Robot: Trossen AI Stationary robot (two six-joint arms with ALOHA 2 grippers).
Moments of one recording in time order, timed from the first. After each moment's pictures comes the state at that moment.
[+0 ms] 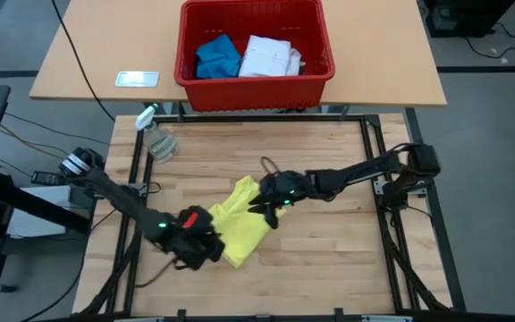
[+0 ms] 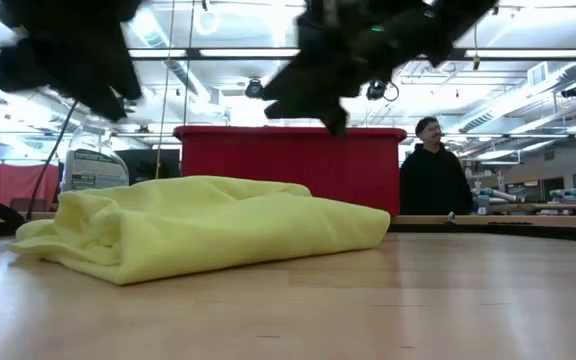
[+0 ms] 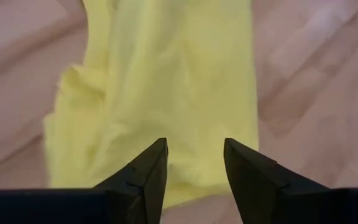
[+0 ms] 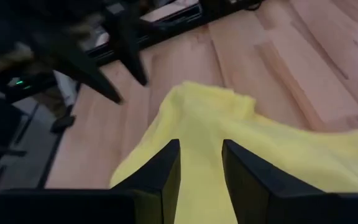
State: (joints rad) left arm -0.63 1.47 1.03 -0.72 -0.58 -1.44; right arm 0.06 1.72 1.02 0.21 -0.08 0.40
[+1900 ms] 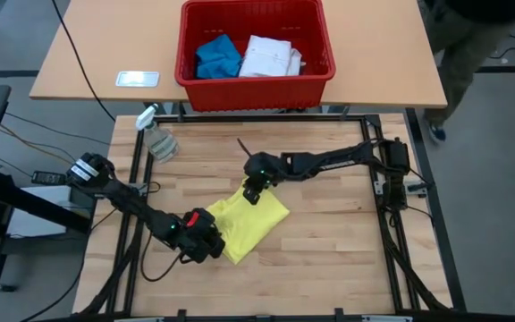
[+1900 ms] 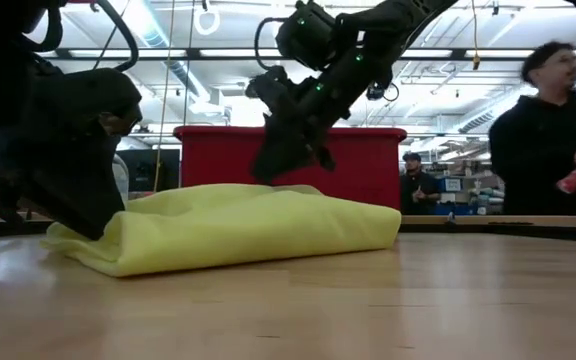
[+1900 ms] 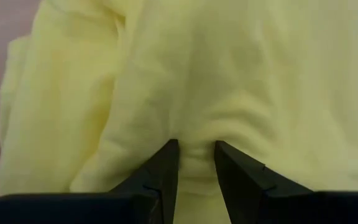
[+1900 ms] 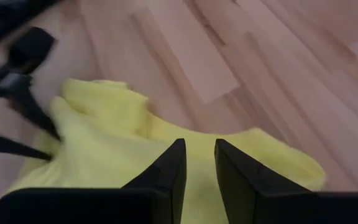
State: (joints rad) left arm -0.57 1.60 0.68 -0.21 -0.50 -1.42; right arm -0.11 1.93 1.30 -0.15 -0.04 0.45
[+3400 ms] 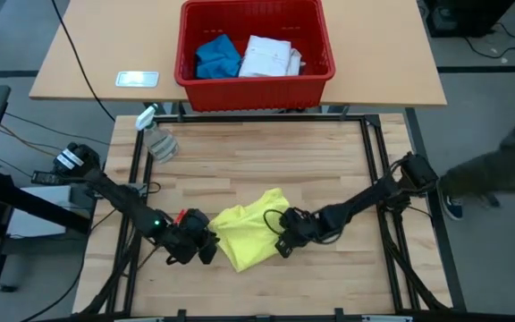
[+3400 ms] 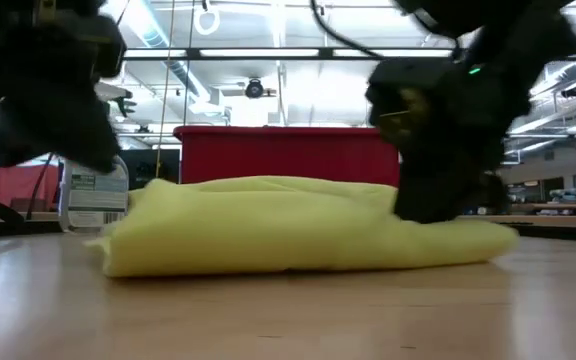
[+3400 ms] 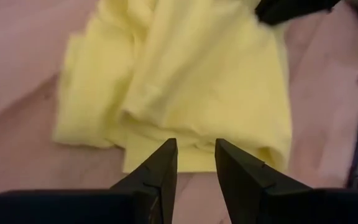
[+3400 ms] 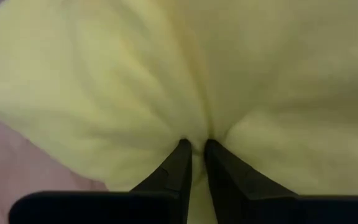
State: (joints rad) left arm -0.65 1.39 0.67 -0.20 -0.54 -1.31; right arm 0.39 1.80 0.93 -0.18 0.19 1.16
